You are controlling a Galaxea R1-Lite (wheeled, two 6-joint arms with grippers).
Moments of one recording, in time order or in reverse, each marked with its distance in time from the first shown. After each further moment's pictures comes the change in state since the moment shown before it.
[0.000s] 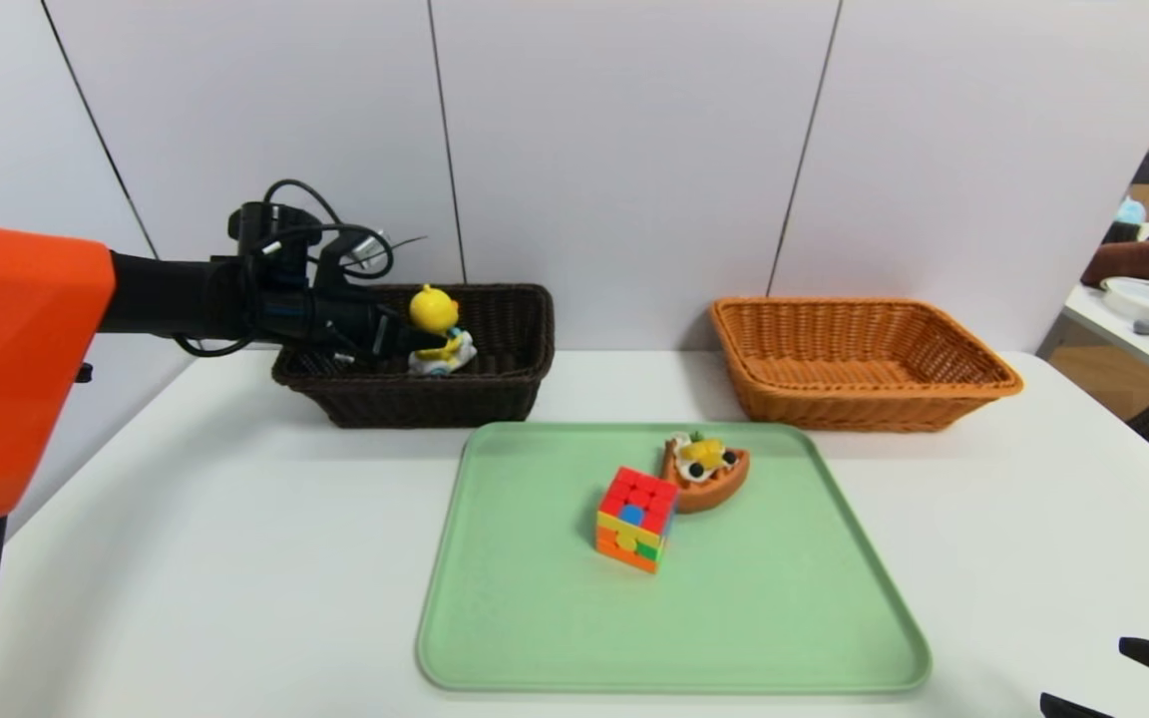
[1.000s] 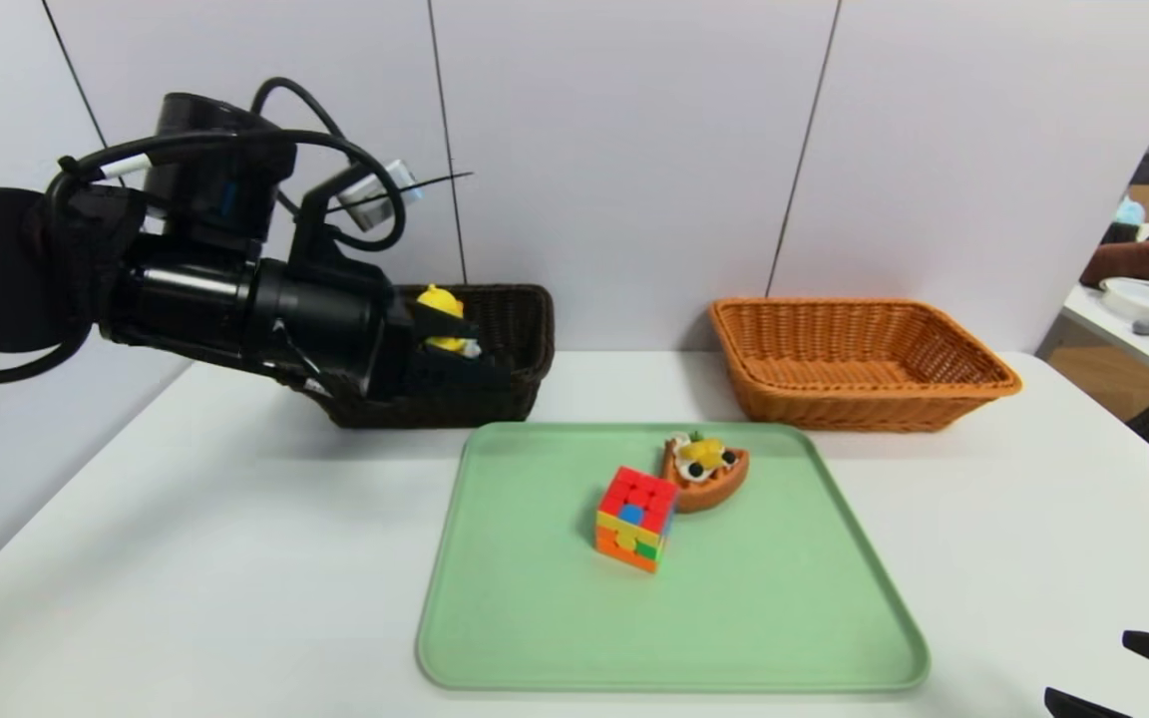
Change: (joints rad) left arm -0.302 -0.561 0.420 0.135 -0.127 -0.048; right arm 0.000 -0.011 -0.008 -0.003 0.003 0.002
